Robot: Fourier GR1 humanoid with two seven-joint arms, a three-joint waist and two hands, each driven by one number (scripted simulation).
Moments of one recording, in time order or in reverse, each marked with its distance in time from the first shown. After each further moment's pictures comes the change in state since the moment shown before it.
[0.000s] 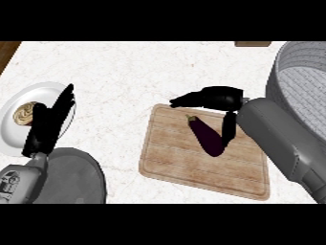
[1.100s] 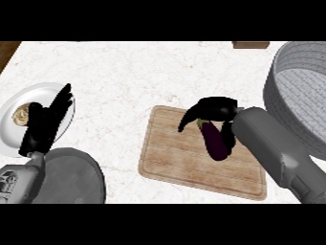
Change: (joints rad) left arm 0.002 -0.030 0.068 0.009 -0.037 -0.066 -0.006; right arm 0.042 0.064 -0.017 0.076 0.168 -0.051 -0.054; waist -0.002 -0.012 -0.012
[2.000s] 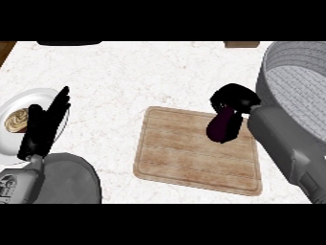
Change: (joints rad) left arm 0.026 -0.017 0.015 -0.030 -0.031 0.010 0.033; right arm 0.009 -0.036 -0.144 0.105 0.125 -0.270 0.437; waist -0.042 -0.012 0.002
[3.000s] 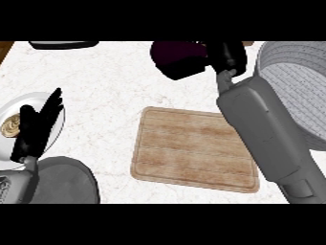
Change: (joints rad) left arm 0.012 0.011 0.038 0.020 0.004 -0.002 -0.012; right arm -0.089 0.162 -0.287 -0.674 -0.142 -0.217 0.917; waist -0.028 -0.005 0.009
